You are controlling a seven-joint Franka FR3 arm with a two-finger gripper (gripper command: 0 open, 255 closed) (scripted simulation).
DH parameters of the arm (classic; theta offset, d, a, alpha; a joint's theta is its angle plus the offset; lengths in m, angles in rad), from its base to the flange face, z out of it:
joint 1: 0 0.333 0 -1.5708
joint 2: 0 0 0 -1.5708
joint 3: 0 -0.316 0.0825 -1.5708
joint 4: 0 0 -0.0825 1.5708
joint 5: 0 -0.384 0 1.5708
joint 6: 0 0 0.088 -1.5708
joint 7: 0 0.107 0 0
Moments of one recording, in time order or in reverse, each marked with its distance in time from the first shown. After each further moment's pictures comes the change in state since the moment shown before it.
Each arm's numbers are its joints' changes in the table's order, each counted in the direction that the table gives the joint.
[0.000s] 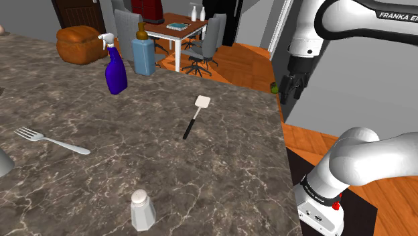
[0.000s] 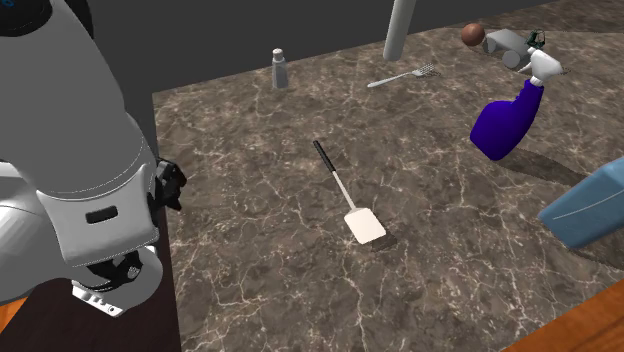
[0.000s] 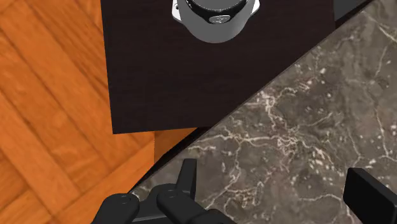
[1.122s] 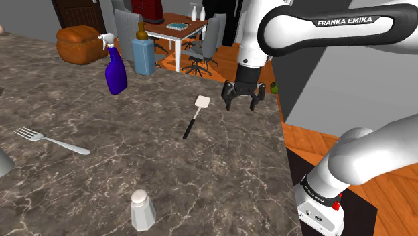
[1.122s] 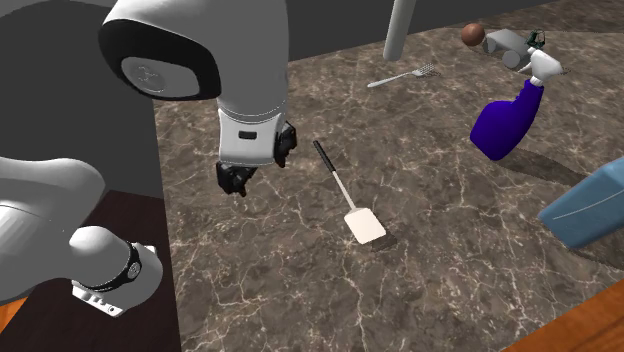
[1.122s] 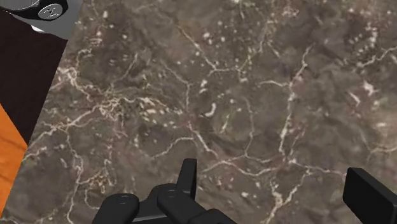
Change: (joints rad) arm -0.037 0.323 -0.352 0.121 -0.223 -0.323 0.665
